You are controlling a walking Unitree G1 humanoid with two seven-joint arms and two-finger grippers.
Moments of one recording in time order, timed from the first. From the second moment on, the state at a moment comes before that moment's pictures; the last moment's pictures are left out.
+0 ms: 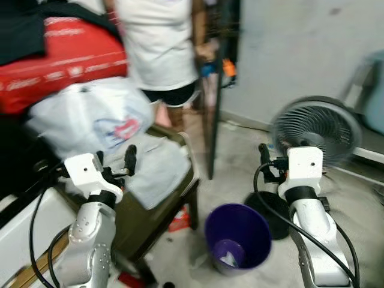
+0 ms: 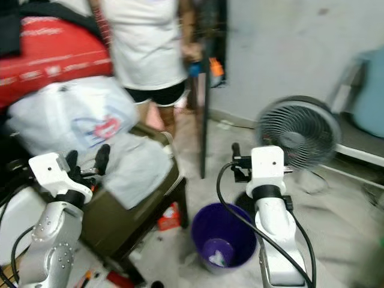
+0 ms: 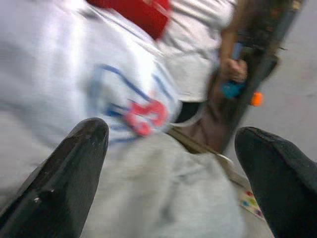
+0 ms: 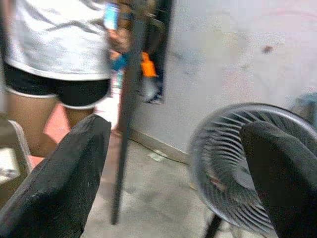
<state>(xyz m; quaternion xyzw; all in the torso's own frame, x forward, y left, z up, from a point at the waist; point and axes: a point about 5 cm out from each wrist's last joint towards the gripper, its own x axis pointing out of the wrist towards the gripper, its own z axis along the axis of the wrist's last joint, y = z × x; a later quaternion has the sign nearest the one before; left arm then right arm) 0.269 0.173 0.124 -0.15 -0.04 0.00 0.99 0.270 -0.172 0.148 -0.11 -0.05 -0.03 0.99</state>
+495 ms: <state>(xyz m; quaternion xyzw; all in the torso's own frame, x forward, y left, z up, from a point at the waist) 0.274 0.168 0.127 -0.13 -0.05 0.01 0.99 0.275 -0.176 0.148 -0.11 -0.05 -0.03 0.99</state>
